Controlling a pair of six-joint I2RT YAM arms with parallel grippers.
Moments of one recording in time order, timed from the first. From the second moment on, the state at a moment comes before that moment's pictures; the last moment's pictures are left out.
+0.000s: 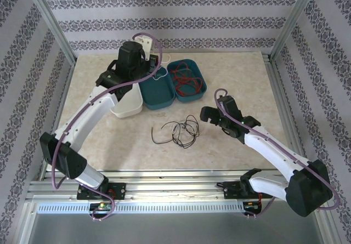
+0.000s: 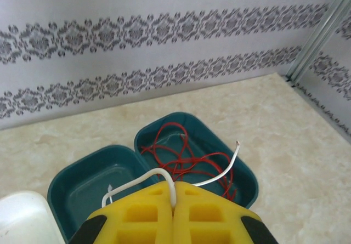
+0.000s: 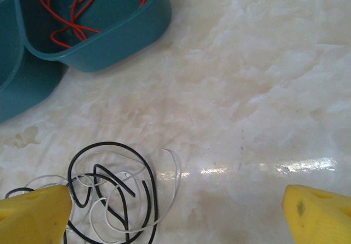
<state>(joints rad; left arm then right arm) -0.45 1.56 1.61 -0.46 -0.06 -0.17 0.47 1.13 0.74 -0.46 0.15 0.63</state>
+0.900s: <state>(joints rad) -0.38 1.93 1.59 -0.46 0.02 -0.24 0.47 1.17 0.75 -0.58 0.25 0.73</state>
